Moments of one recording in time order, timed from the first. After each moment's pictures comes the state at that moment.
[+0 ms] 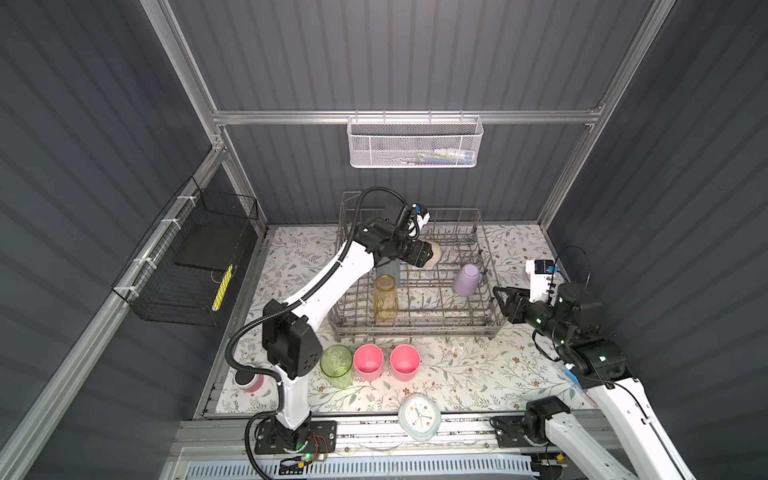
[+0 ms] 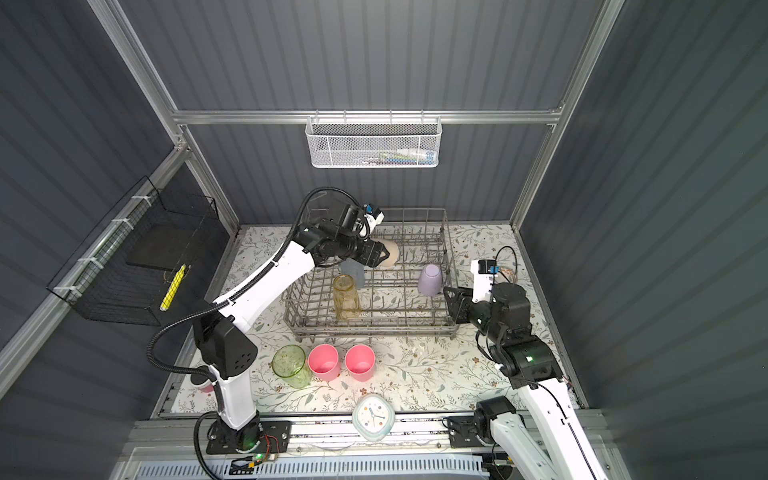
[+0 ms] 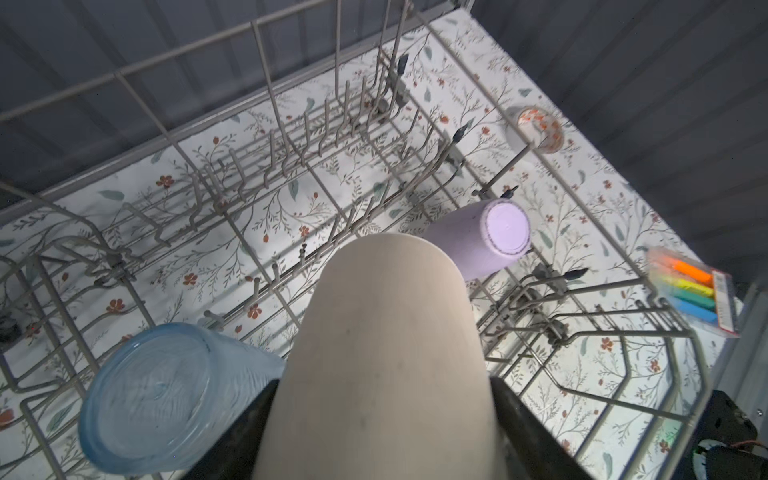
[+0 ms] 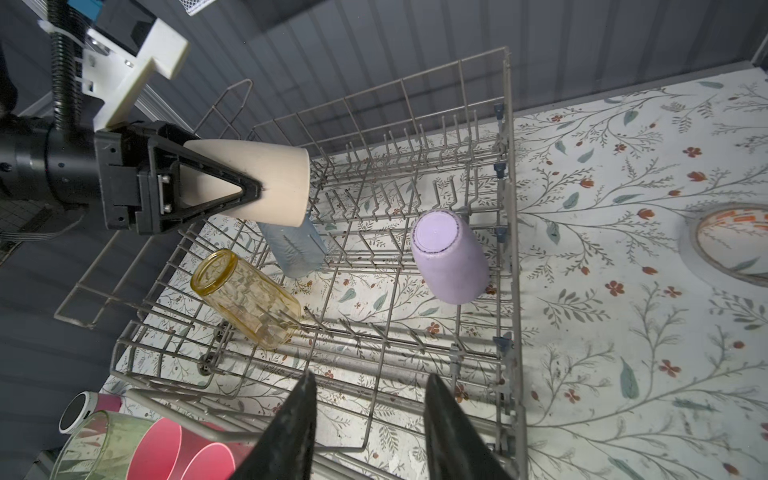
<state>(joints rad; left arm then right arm) -0.67 1.94 2.00 -0.85 0.15 -0.05 0.22 0.68 0.81 -0.54 -0.21 0.34</state>
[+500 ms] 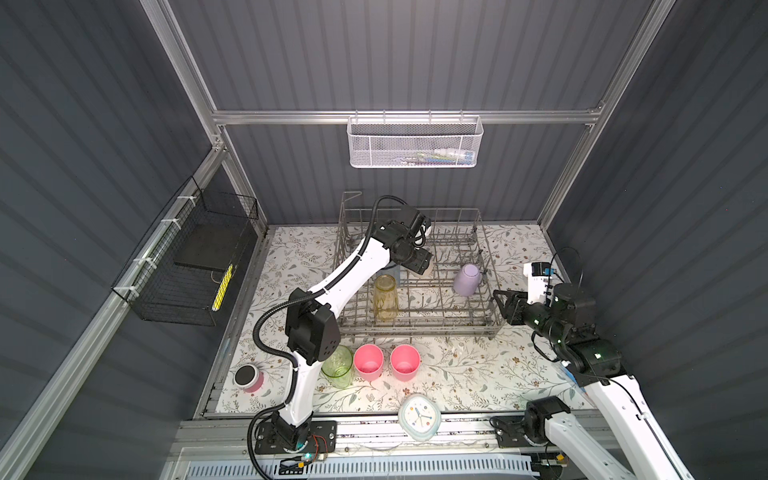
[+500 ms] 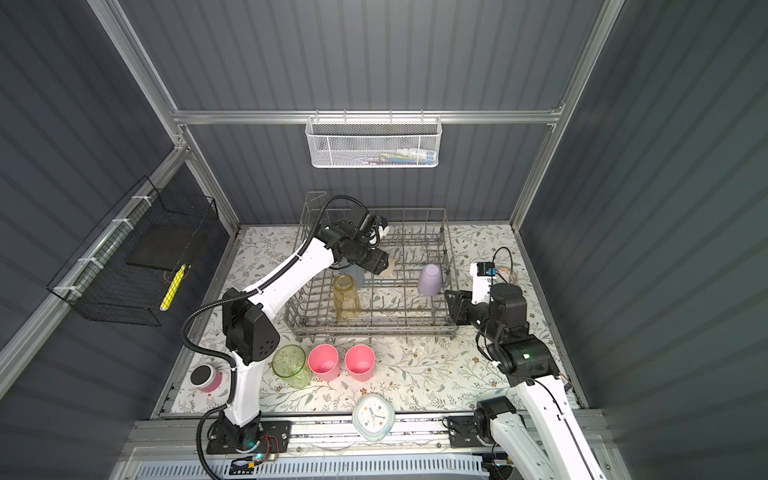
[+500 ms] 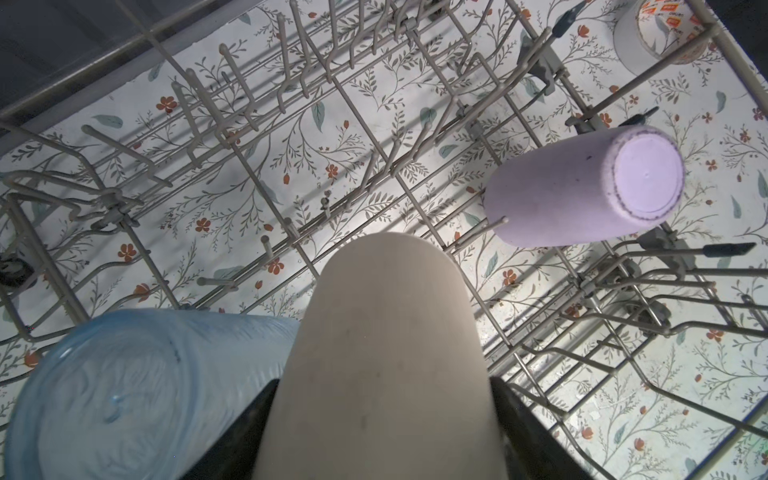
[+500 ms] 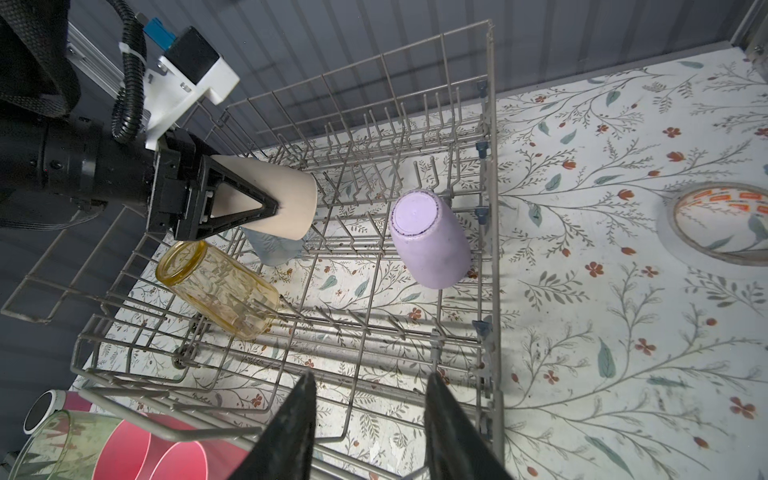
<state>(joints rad) -0.69 2.10 2.12 -1.00 0.05 -0.03 0.19 0.70 0.79 -0.55 -0.20 0.31</state>
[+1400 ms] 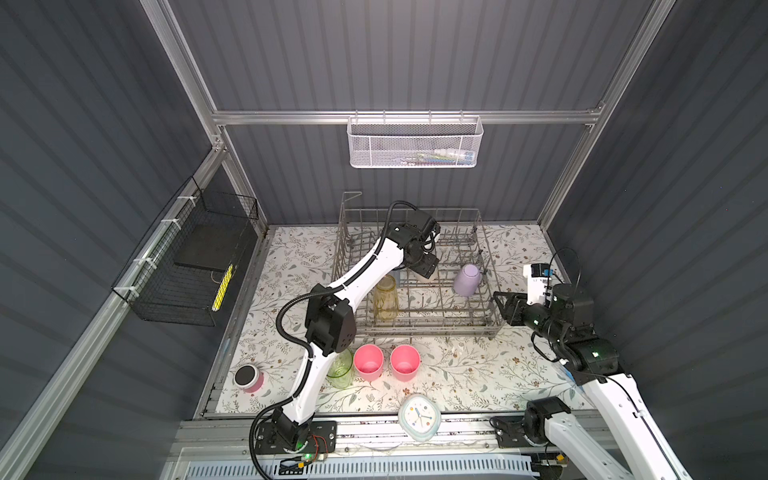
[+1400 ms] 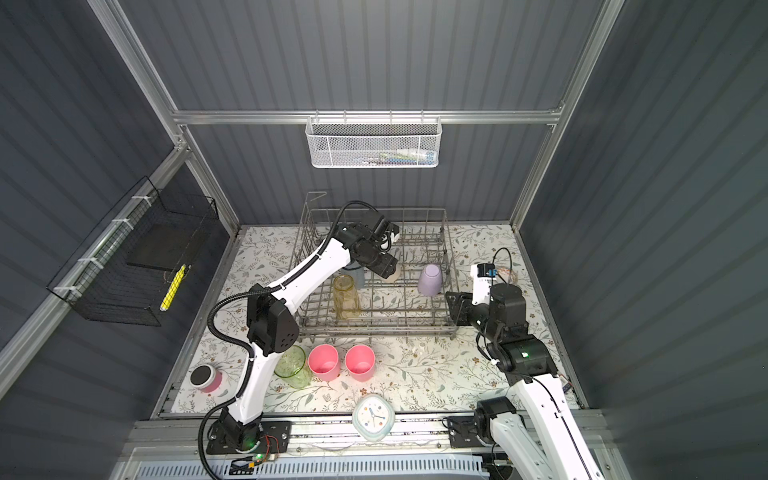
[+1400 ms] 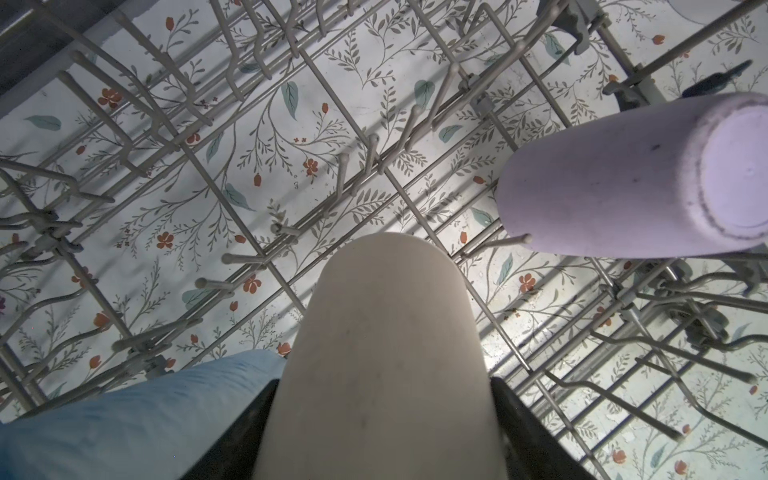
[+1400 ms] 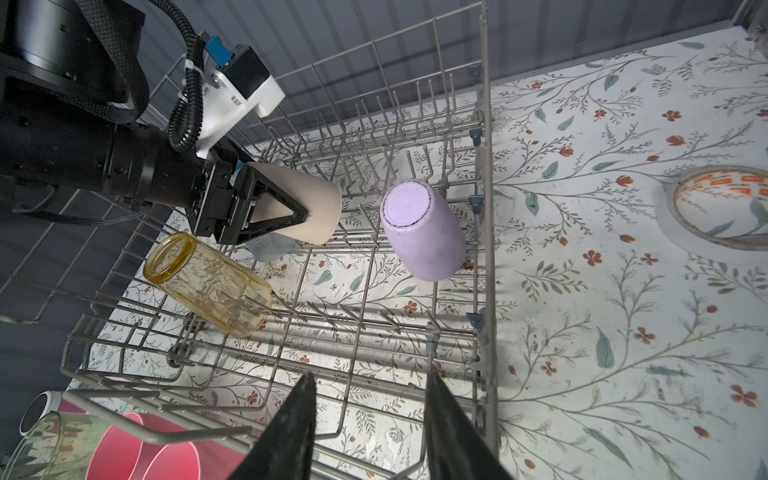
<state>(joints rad) -0.72 2.27 2.31 -1.08 0.02 0.01 0.17 0.70 0.77 -0.55 -0.22 0.31</state>
